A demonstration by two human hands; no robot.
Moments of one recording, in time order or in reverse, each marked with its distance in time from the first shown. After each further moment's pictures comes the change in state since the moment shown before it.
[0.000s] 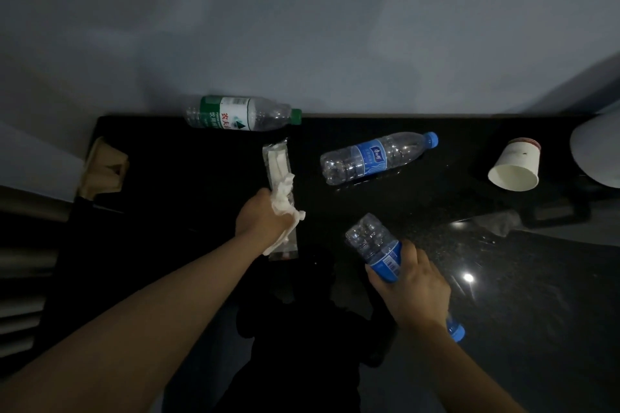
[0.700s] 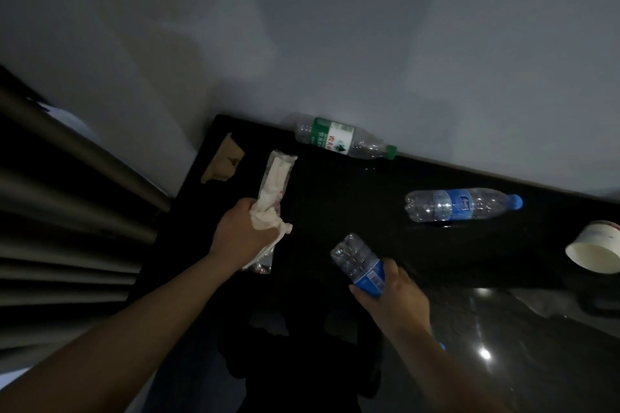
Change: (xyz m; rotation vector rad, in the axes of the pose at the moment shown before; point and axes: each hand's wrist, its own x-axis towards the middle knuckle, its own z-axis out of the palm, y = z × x) left_hand -0.043 -0.132 -0.129 -0.323 0.196 -0.007; right_hand -0.010 -0.139 0.008 0.102 -0.278 -0.235
